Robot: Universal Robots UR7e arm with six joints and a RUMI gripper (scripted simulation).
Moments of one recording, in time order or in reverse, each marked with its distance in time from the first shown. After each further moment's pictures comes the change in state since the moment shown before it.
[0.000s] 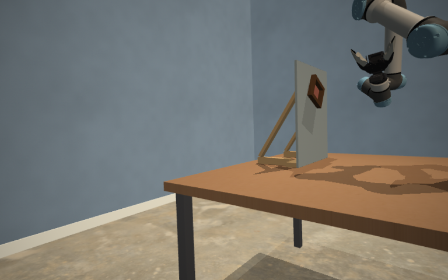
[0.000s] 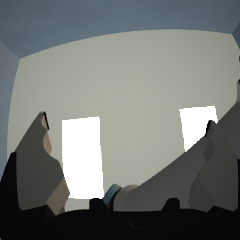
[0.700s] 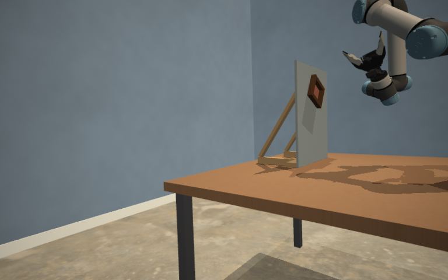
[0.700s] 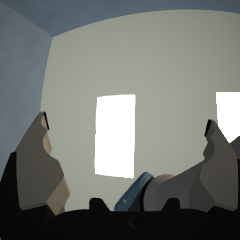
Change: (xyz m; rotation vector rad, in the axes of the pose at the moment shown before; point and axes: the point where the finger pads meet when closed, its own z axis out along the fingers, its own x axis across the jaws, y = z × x) arm -0.040 0.040 0.001 -0.148 -0.210 0.068
